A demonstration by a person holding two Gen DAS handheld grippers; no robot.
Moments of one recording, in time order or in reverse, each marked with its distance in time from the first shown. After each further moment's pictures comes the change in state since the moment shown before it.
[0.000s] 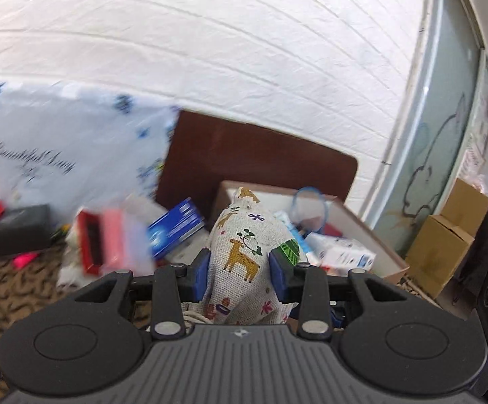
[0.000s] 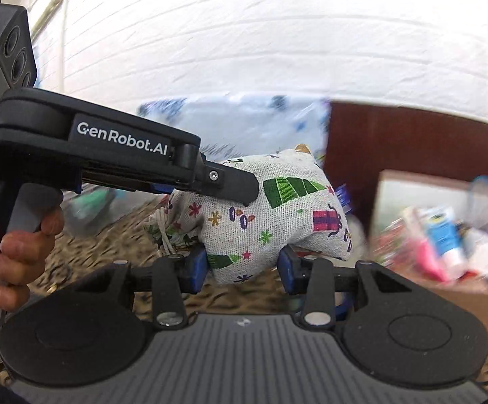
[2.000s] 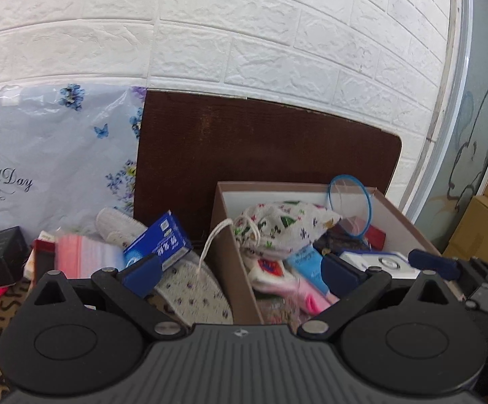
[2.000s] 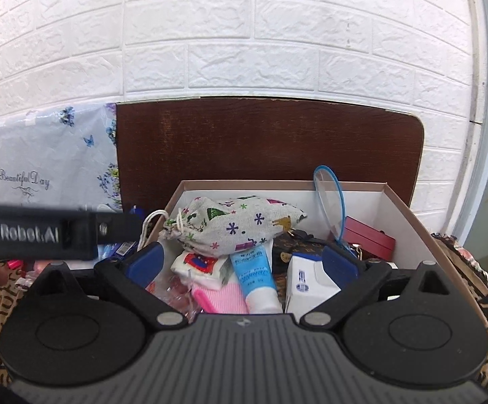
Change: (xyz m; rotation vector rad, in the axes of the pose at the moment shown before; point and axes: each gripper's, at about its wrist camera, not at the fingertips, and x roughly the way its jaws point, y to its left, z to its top) left arm 0.114 -0.031 0.019 0.060 0.097 0.158; right arm 0.029 -0.146 0.028 0.145 0.066 -0.463
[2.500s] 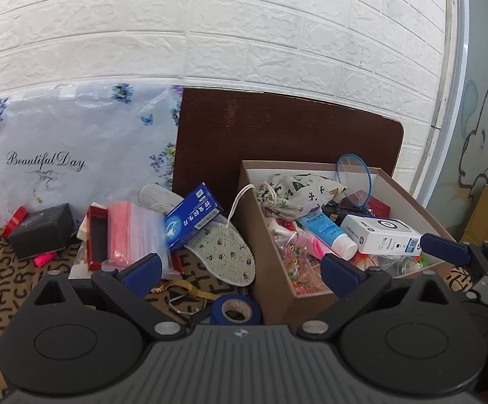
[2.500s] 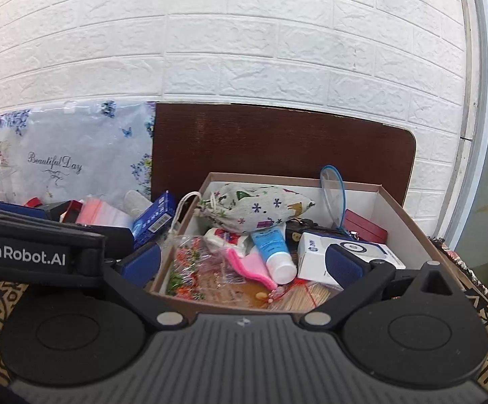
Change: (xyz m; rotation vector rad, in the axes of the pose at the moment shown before) left arm -0.073 0.000 -0.038 0.004 -0.012 0.095; right arm -0.060 0.027 -0.032 -0.066 -0.048 0.007
